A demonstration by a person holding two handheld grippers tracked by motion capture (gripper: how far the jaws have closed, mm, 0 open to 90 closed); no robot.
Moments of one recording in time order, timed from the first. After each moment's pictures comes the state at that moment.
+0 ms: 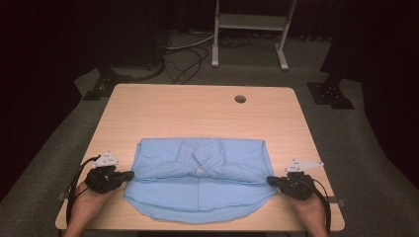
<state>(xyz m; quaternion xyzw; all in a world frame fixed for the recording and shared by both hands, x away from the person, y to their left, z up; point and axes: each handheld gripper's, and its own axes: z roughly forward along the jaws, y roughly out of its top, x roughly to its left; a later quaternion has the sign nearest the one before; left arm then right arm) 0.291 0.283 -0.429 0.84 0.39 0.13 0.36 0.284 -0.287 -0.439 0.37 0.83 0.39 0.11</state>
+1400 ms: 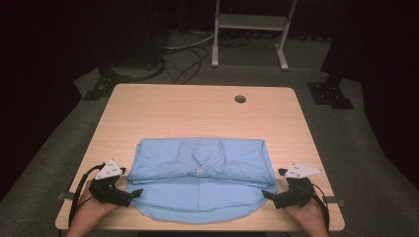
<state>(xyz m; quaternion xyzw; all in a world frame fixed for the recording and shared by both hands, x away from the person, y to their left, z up) 0.275 0.271 -0.439 0.84 0.35 0.15 0.38 0.273 -0.283 -0.444 0.35 0.83 0.42 0.15</state>
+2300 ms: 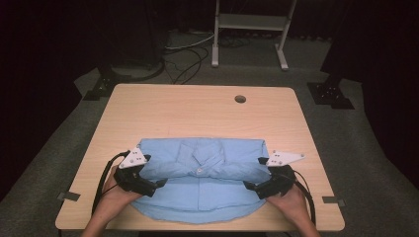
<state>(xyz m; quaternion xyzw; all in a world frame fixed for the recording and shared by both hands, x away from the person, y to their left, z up) 0.295 0.200 -0.403 0.84 0.29 0.15 0.43 0.297 -0.231 -0.415 0.29 0.84 0.45 0.12</state>
